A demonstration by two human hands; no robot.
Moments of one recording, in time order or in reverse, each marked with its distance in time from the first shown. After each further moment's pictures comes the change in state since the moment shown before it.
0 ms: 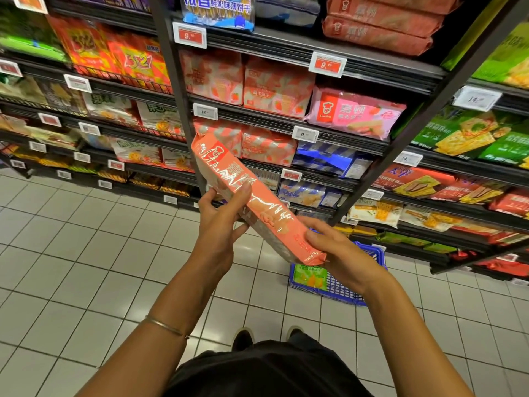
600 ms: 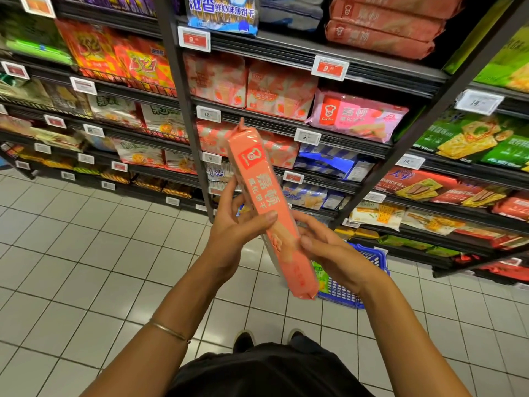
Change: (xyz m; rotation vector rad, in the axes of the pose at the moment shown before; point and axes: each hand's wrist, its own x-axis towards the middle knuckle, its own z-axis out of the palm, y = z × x) left_hand -0.004 -0.012 -0.004 0.127 -0.280 0.175; right_hand 0.002 -0.010 0.013 -0.062 -0.076 -0.071
